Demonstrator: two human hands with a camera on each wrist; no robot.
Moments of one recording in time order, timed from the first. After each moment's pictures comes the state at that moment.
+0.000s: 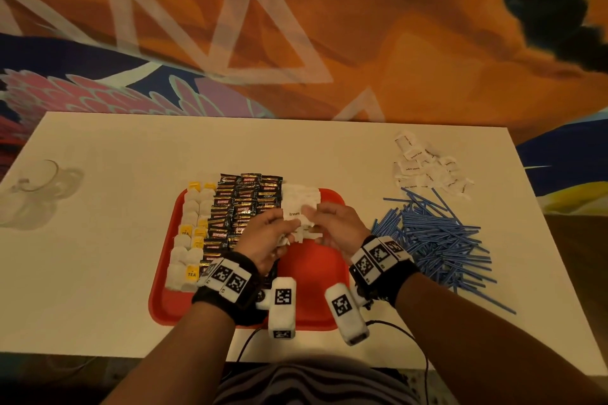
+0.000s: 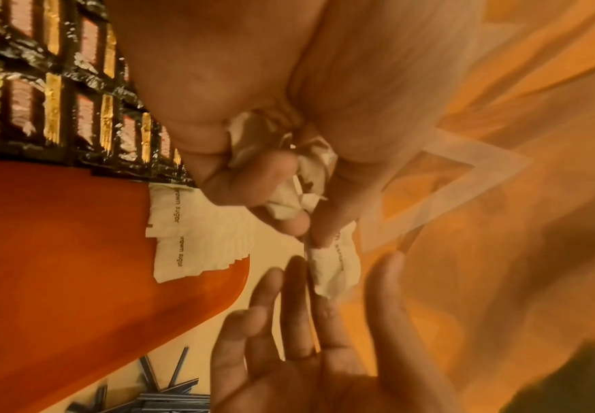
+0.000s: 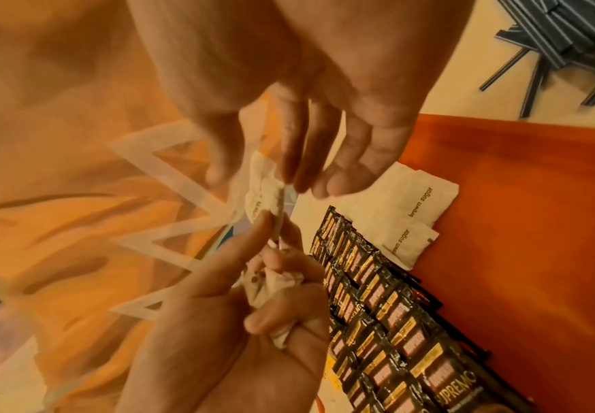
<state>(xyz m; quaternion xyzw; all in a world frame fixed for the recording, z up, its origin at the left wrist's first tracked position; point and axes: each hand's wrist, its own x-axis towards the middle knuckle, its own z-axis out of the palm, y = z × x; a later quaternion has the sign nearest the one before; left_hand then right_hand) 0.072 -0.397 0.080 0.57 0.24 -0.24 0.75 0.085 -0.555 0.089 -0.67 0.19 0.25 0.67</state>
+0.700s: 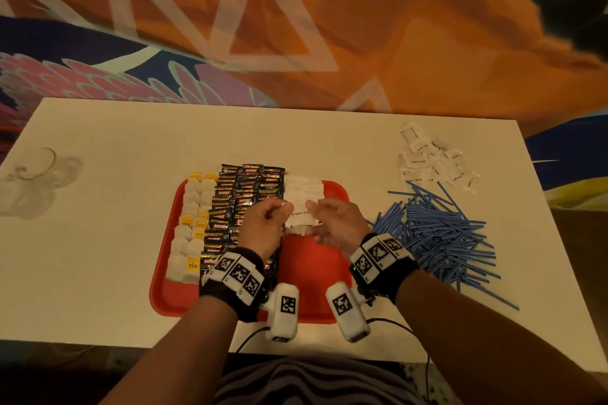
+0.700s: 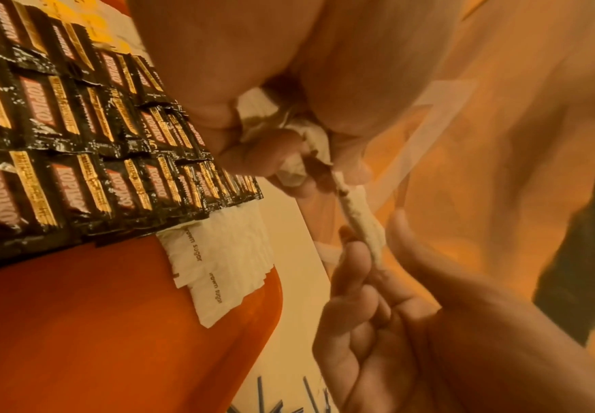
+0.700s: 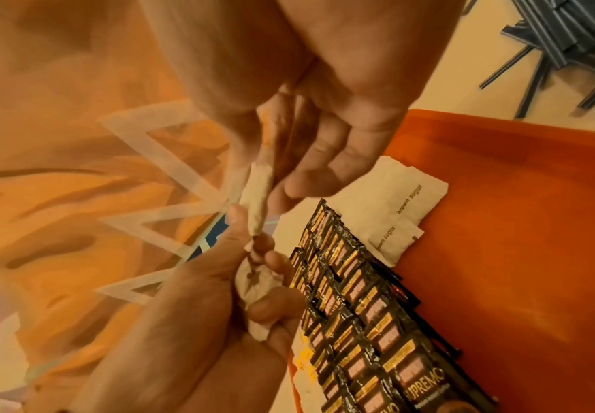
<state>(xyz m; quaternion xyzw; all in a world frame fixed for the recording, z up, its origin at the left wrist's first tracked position) 0.069 -0.396 0.068 0.75 0.20 -0.09 0.62 0.083 -0.549 0.080 -0.63 0.22 0.25 0.70</state>
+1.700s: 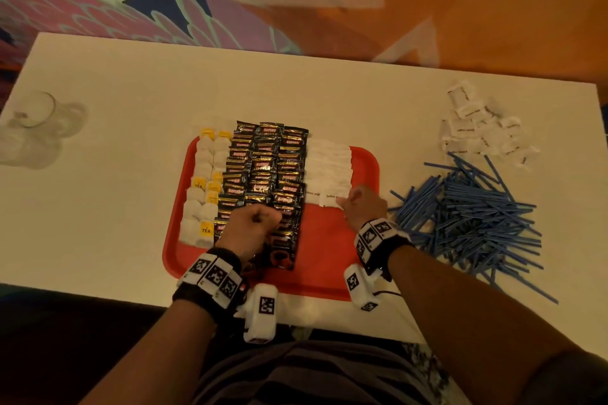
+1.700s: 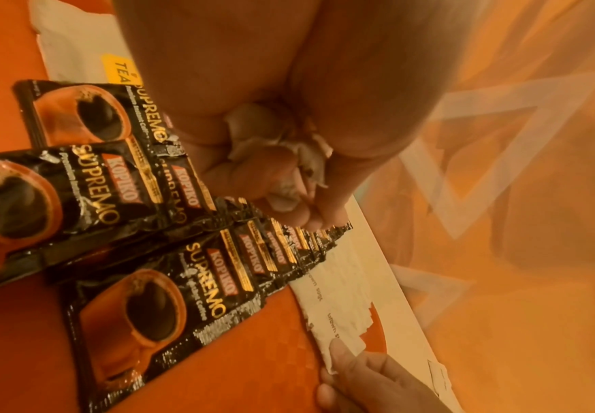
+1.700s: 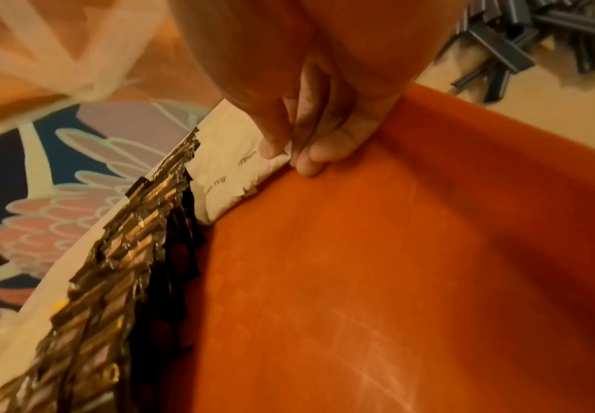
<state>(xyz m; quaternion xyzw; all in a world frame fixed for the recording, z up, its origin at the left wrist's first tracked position) 0.036 -0.333 0.026 0.76 0.26 -0.22 0.55 0.094 -0.554 -0.037 -0.87 0.23 0.25 0.36</state>
